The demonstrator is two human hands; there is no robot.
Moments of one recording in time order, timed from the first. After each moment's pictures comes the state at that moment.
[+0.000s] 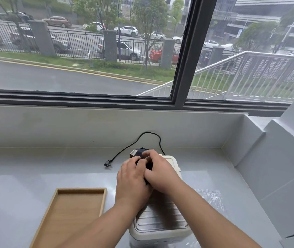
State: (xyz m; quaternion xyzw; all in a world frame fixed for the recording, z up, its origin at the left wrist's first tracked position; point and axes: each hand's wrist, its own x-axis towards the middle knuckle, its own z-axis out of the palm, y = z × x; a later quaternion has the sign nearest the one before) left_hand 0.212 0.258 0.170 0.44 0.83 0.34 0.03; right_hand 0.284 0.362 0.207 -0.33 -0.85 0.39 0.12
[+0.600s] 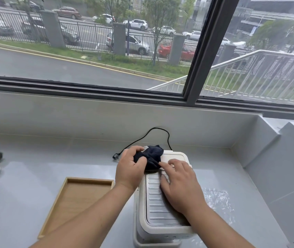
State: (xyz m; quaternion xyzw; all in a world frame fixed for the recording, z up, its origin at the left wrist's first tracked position) left_hand 0.166 0.254 0.169 0.27 0.74 0.59 0.18; right_hand 0.329 0.341 0.174 -0.32 -0.93 0.07 0.15
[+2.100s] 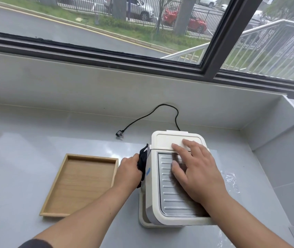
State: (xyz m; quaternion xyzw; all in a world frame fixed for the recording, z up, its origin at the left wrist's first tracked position) left_hand 0.138 0.239 0.027 0.35 0.86 0.30 0.24; right_hand 0.324 0.342 0.180 -0.35 -0.93 0.08 0.04
